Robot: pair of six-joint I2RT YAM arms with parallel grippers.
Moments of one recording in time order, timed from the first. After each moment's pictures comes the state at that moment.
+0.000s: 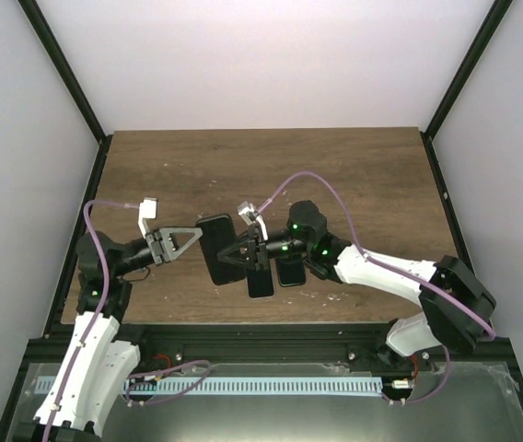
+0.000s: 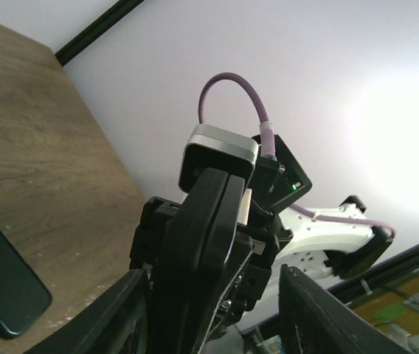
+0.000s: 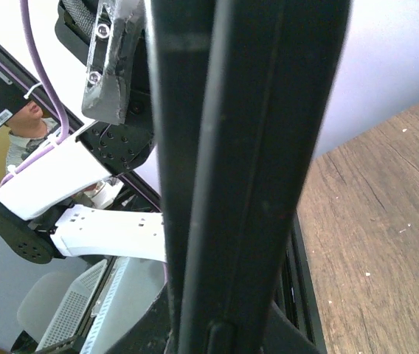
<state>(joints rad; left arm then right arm) -0.11 0.59 0.49 0.24 1.09 -1.11 0.88 1.41 0.82 0.57 -0.87 0.62</state>
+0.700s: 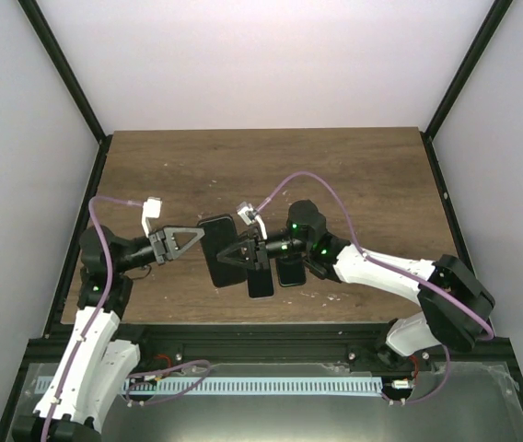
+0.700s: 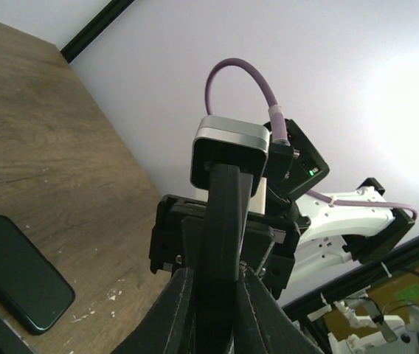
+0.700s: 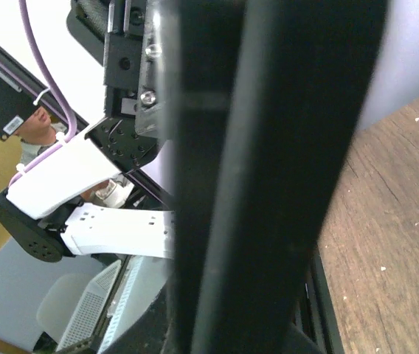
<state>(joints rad) -0.11 0.63 0.50 0.21 1.11 -1.01 0.88 1.43 0.82 0.58 -0.89 0.66</state>
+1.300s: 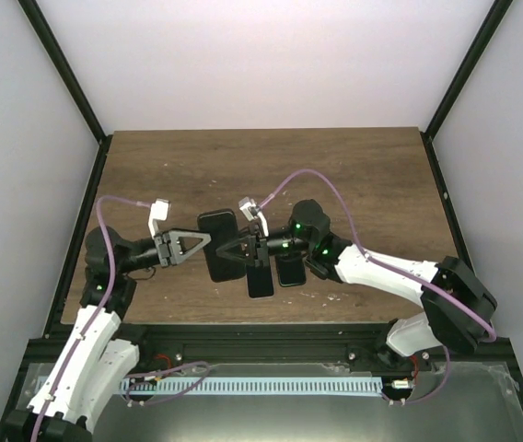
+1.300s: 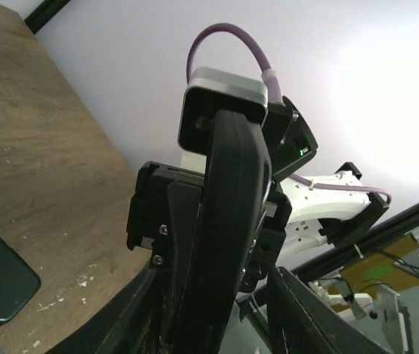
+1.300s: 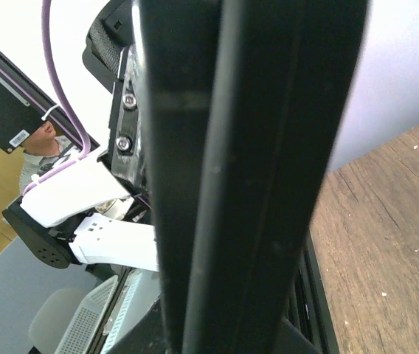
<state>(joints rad) -0.18 0.63 0.50 0.25 1.12 -1.04 0.88 1.41 0.82 0.63 -0.86 0.70</state>
